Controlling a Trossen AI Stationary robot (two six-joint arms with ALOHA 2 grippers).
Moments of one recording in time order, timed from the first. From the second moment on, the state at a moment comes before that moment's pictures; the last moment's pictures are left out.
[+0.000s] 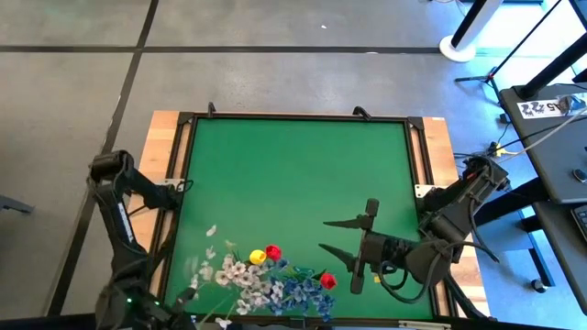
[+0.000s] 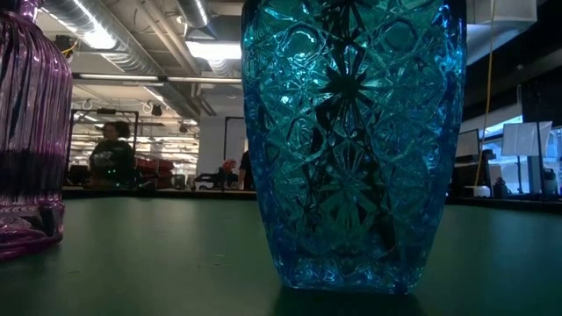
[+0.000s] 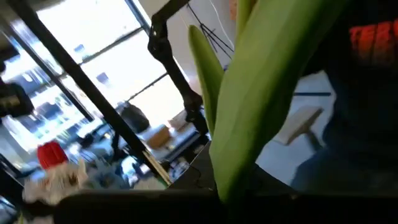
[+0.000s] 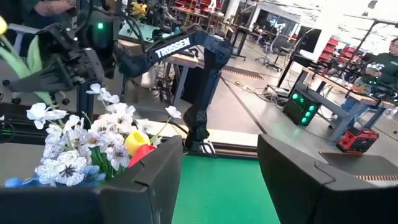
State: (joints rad) left arm -1.26 1.55 1.04 0.48 -0.78 0.49; right arm 0.75 1.59 1.71 -0.31 0.96 -0.08
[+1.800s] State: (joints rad) left arm -1.03 1.57 1.09 0.44 -1.05 0.47; right arm 0.75 1.59 1.71 -0.47 0.96 0.06
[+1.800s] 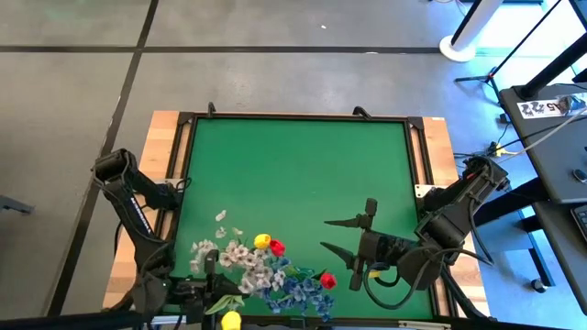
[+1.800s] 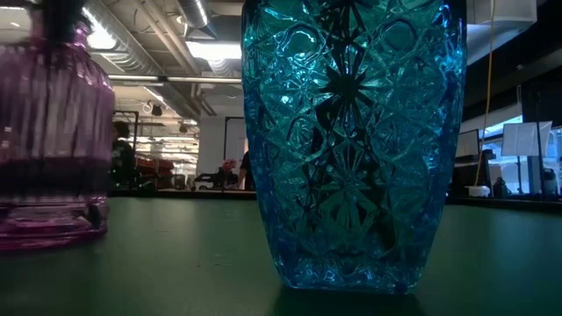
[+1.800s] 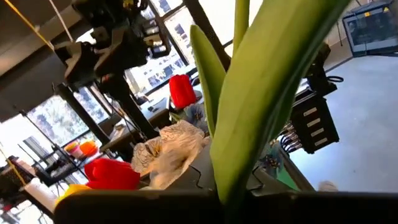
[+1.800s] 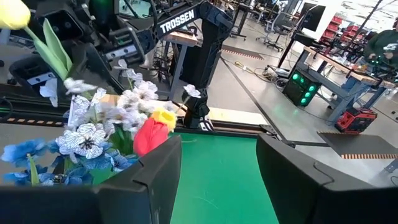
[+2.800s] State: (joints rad) left arm -0.84 1.46 1.09 0.16 -1.24 0.00; right arm 0.75 1.59 1.71 -0.53 0.96 0.11
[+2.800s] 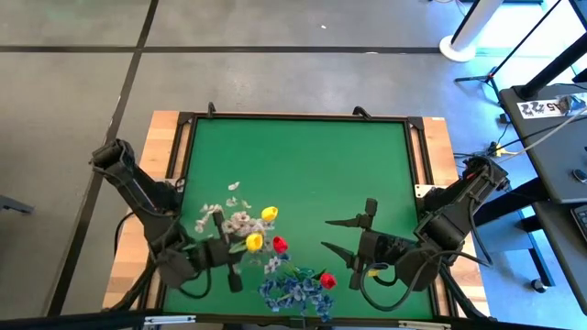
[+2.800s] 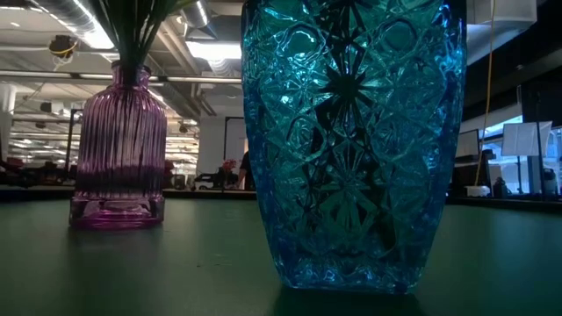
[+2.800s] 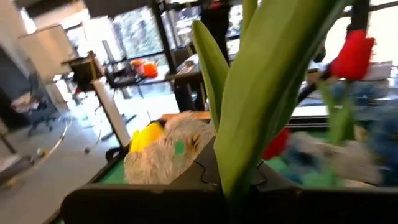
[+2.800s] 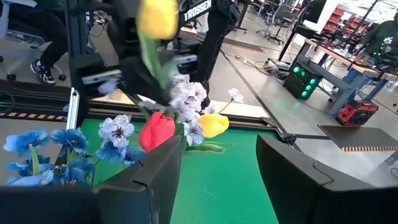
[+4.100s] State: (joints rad) left arm -0.77 1.45 1.09 -0.61 -1.57 -0.90; right arm 0.75 1.59 1.71 -0.66 0.96 0.24
